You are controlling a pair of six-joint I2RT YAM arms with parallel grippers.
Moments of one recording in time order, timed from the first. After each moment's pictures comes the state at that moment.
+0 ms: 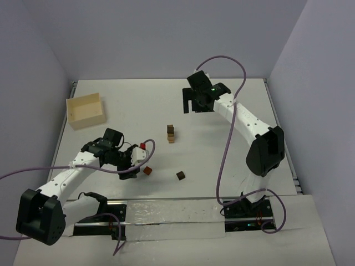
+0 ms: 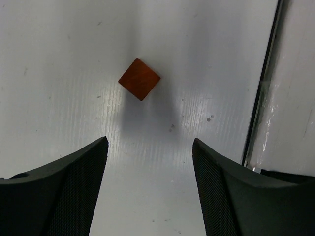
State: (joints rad) left arm -0.39 1.09 0.66 -0.78 0.57 0.95; right arm 0.55 1.78 1.70 -0.87 0.28 0.39
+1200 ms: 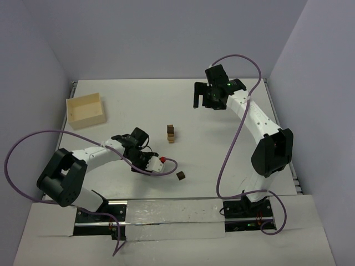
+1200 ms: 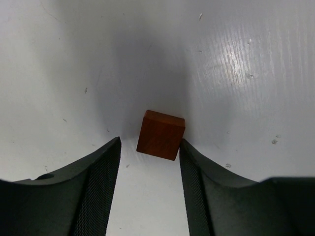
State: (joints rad) left arm -0.63 1.47 0.76 -0.61 0.42 1.29; right arm 0.37 1.74 1.68 -0.87 0.07 0.39
